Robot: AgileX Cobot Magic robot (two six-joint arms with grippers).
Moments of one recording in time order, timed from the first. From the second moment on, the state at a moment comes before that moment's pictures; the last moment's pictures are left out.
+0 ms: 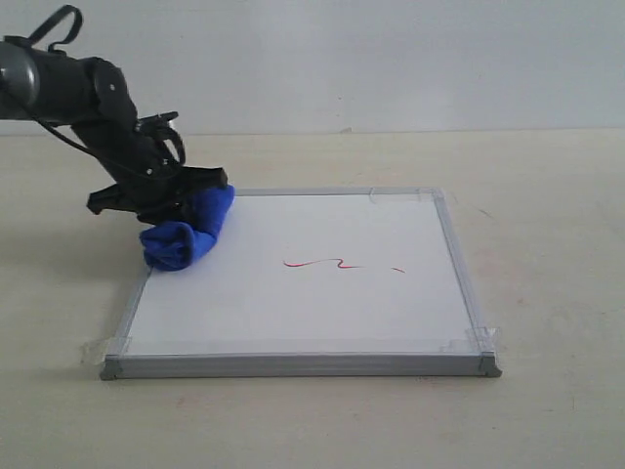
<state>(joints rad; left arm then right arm) -0.19 2.24 -1.61 -0.20 0.78 -0.13 0.00 0.00 0.00 0.02 0.35 0.00</state>
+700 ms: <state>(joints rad) -0.54 2.30 -1.64 -0.36 0.64 0.03 0.00 0.00 0.00 0.02 0.35 0.00</state>
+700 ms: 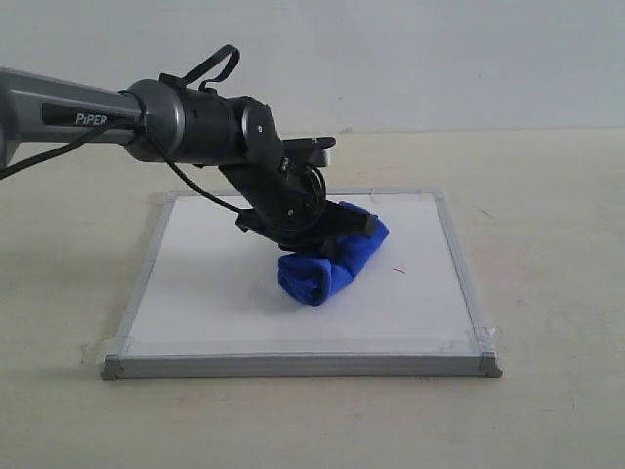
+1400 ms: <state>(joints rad) -0.56 2.32 -1.66 -0.59 0.65 0.11 0.00 0.00 0.00 0.02 0.35 0.00</state>
